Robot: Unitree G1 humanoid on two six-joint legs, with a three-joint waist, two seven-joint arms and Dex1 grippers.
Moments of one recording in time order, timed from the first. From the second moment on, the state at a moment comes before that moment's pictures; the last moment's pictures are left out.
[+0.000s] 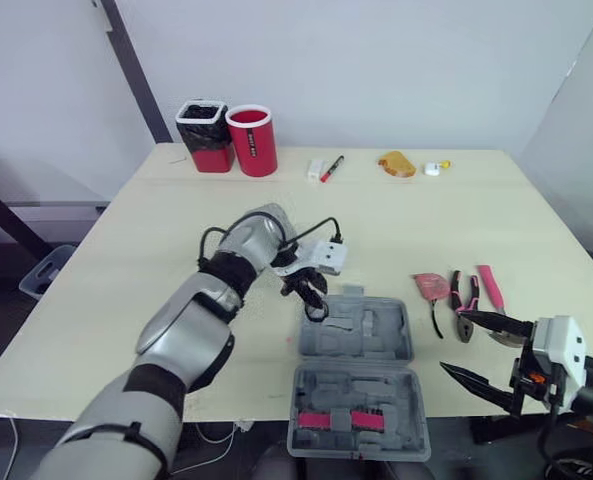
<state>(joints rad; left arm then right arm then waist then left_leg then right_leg) -1.11 0.43 -0.52 0.79 0.23 0.08 -1.55 0.34 -0.72 -0.27 -0.54 0.55 0.15 0.95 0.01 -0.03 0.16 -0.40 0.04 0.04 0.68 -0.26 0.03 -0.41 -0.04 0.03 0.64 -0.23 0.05</state>
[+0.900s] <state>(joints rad) -0.59 0.41 -0.22 0.46 -0.02 0.07 -1.12 0.26 -0.68 -0.20 -0.43 0.51 0.11 1.00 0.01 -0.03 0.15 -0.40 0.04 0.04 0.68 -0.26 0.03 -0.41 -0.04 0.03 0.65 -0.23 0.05</state>
